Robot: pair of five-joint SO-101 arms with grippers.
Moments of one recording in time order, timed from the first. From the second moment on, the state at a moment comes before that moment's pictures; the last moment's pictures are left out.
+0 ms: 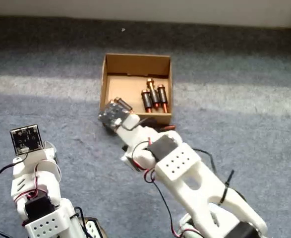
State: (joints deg) left arm -32.7 -104.1 93.2 57.0 -5.1; right arm -44.2 -30.5 41.6 60.9 15.5
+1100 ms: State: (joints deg) left arm 4.9 -104.1 86.1 63.3 -15.3; right arm -1.9 -103.6 84.4 48.8 -6.9
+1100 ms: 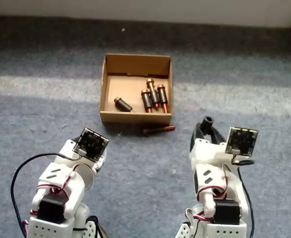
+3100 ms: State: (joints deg) left arm 32.2 31.4 -4.6 59.0 -15.1; right arm 8.1 -104.3 84.5 46.8 -7.8
